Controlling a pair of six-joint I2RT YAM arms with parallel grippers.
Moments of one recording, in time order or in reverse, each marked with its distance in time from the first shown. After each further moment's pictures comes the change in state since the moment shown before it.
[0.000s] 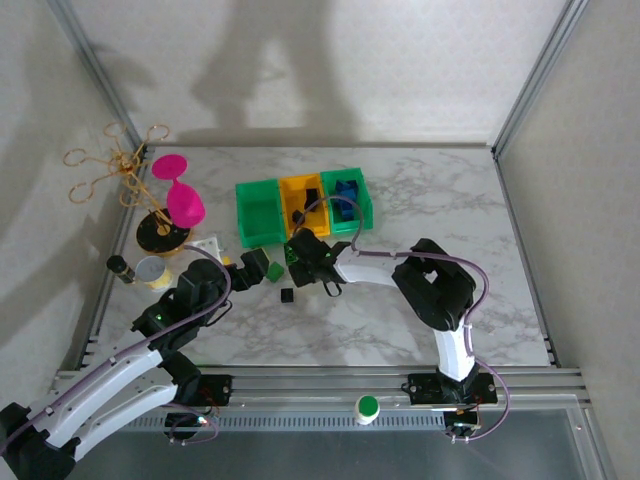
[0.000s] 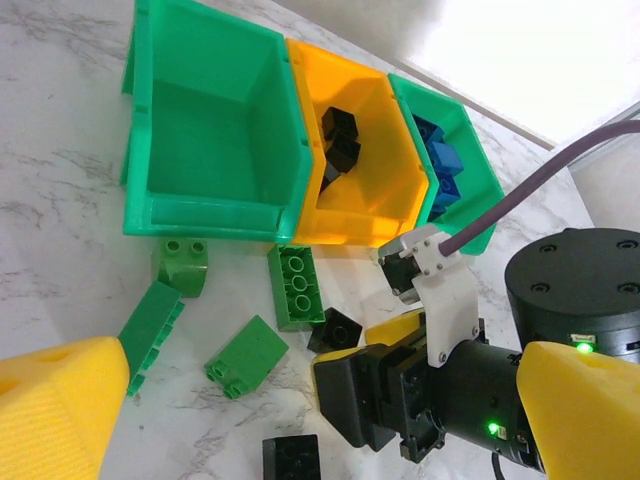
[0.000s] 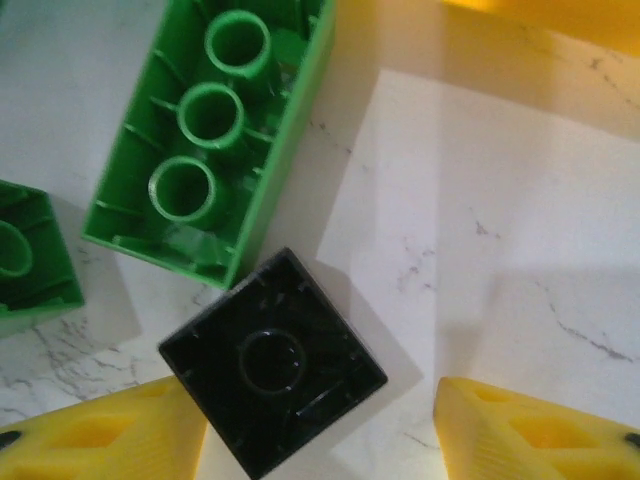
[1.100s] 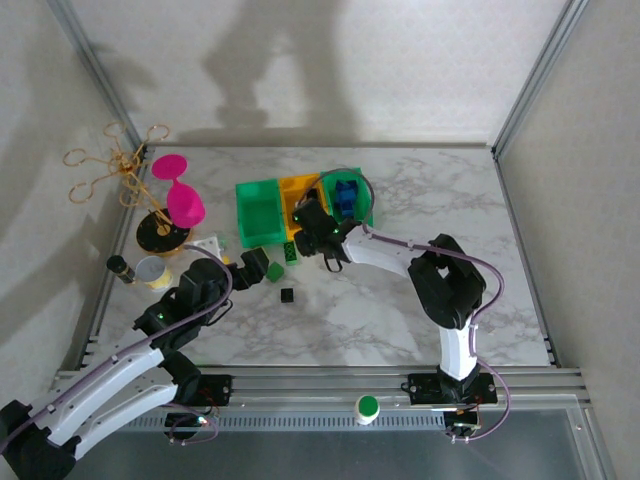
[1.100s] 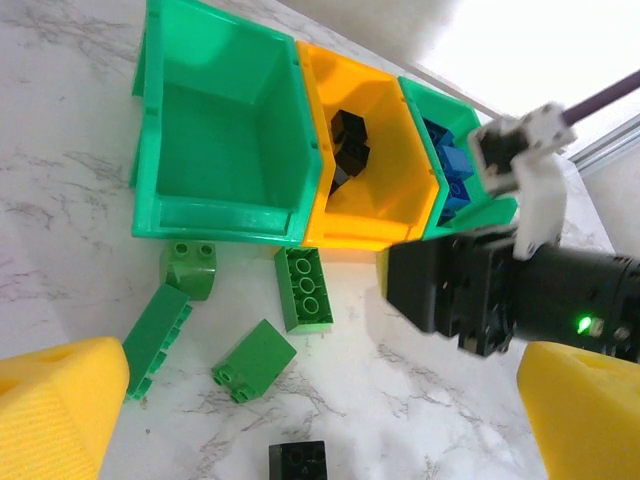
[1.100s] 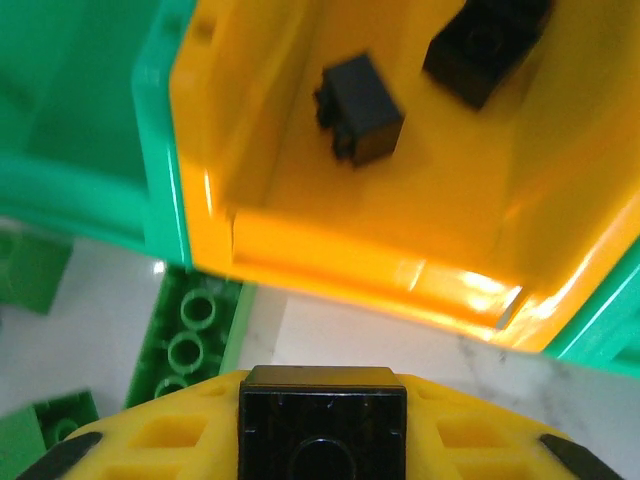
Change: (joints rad) left arm 0.000 0.025 -0.001 0.018 -0.015 -0.003; right arm -0.093 -0.040 0.154 -0.034 0.019 -0.022
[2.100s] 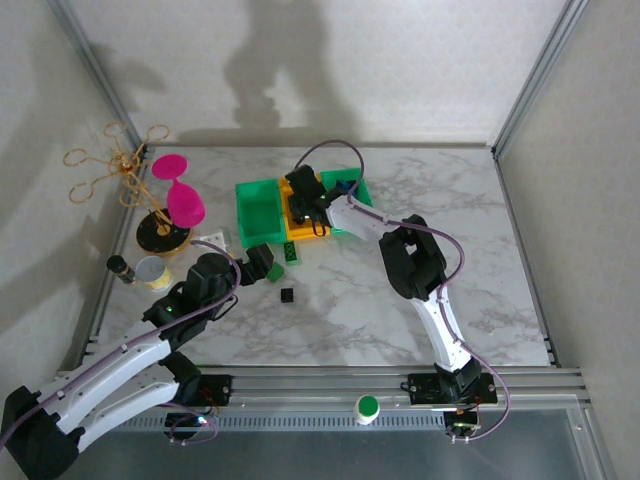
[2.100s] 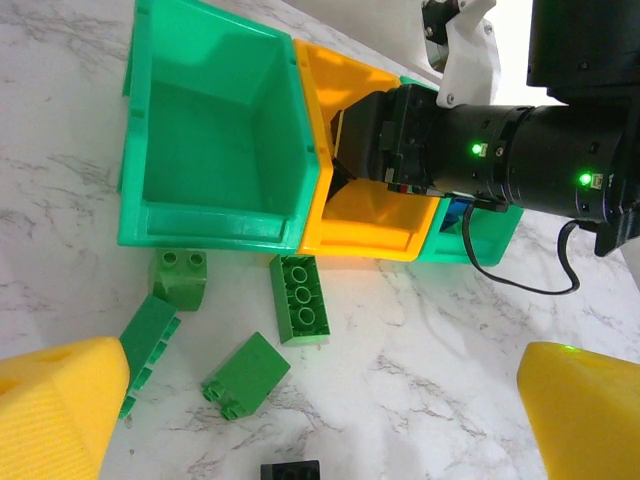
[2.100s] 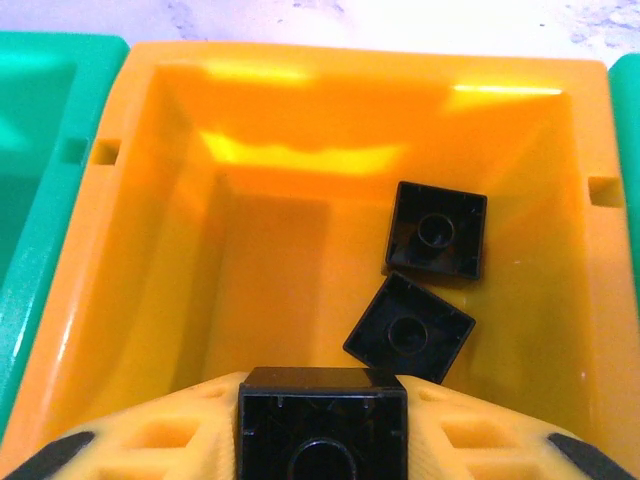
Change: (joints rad) left arm 0.007 0.077 0.008 0.063 -0.001 0.000; right arm -0.107 0.359 0.477 -0.061 0.045 0.004
